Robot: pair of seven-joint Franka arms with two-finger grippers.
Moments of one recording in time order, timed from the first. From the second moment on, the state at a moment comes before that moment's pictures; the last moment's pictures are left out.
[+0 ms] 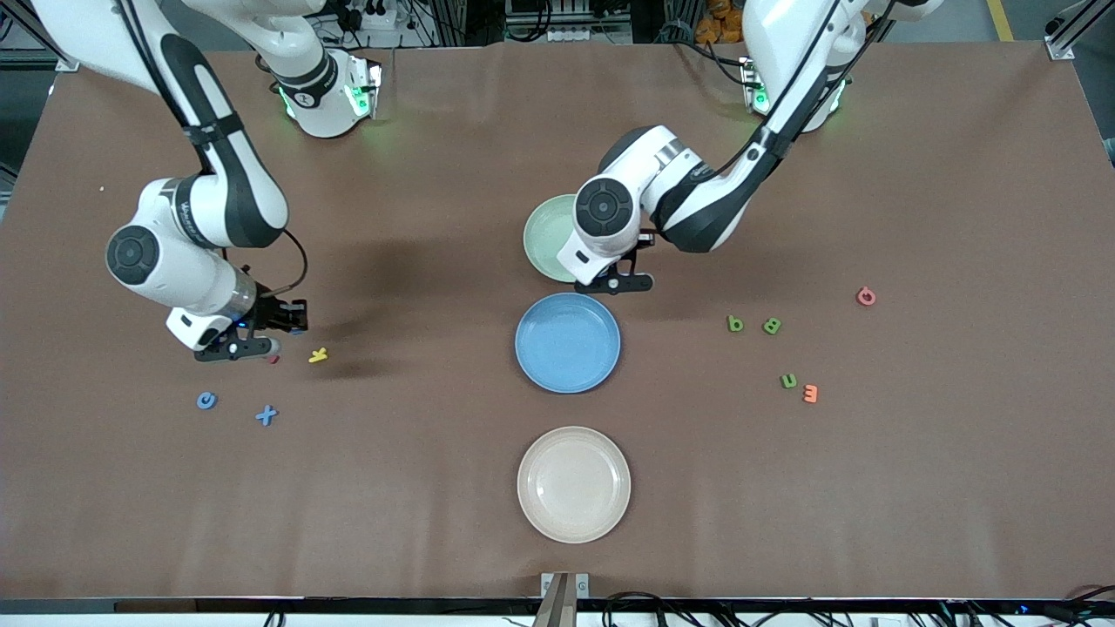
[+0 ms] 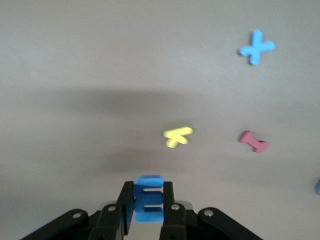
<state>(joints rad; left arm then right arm) -0.48 0.56 -0.36 -1.67 0.02 1.91 -0.85 0.00 0.27 0.09 -2.11 0.08 2.32 -0.05</state>
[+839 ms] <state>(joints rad) -0.55 0.66 -0.36 -1.67 -0.07 2.12 -1.15 0.37 0.43 0.04 -1.80 0.08 2.24 0.55</state>
